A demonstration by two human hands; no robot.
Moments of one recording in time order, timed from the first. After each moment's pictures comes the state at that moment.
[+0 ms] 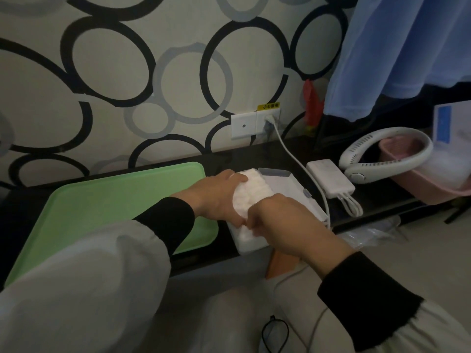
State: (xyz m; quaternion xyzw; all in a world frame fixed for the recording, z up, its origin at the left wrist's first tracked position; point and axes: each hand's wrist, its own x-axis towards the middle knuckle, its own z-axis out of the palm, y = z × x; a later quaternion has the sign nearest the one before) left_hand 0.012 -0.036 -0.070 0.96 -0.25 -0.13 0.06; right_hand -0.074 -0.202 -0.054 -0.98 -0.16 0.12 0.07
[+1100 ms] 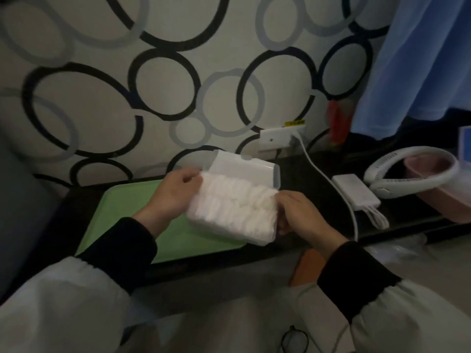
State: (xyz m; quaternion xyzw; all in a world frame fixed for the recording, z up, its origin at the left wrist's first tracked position) left_hand -0.052 0.078 -0.027 0.84 0.02 0.05 0.54; right_hand -0.066 -0.170 -0.055 -0.83 0.03 0.05 0.56
